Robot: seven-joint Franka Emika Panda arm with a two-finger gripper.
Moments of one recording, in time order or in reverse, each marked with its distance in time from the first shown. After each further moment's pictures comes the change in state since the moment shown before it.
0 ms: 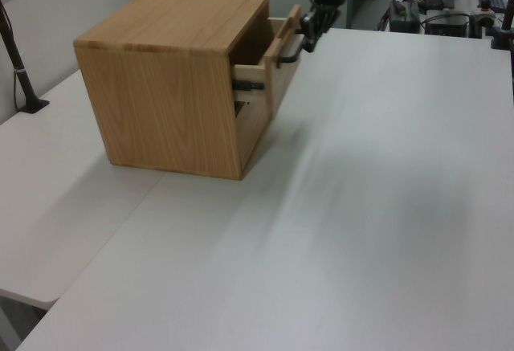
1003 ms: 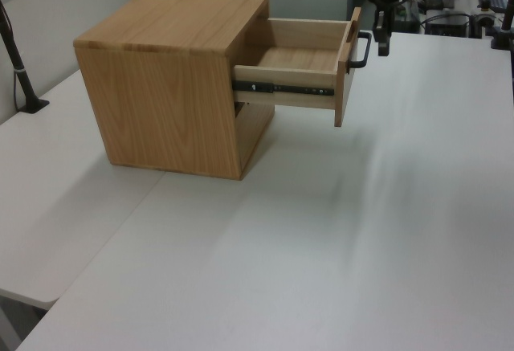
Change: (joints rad) arm -0.010 -0.217 -0.001 -0.172 -0.044 -0.453 -0.316
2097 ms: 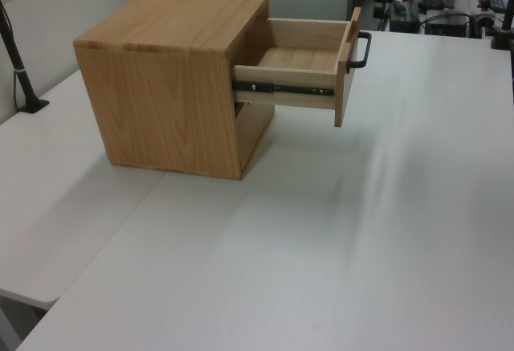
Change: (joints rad) arm -0.020 -0.006 -0.073 0.158 0.034 -0.071 -0.160
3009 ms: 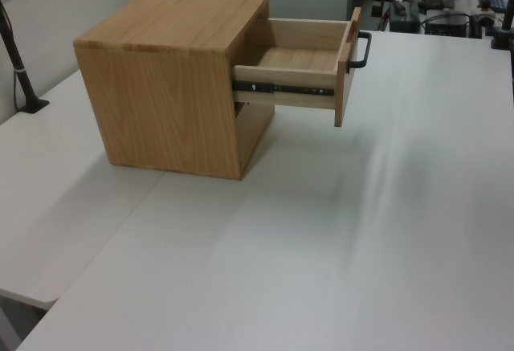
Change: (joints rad) arm -0.001 0.000 0.000 0.006 0.007 0.010 0.099
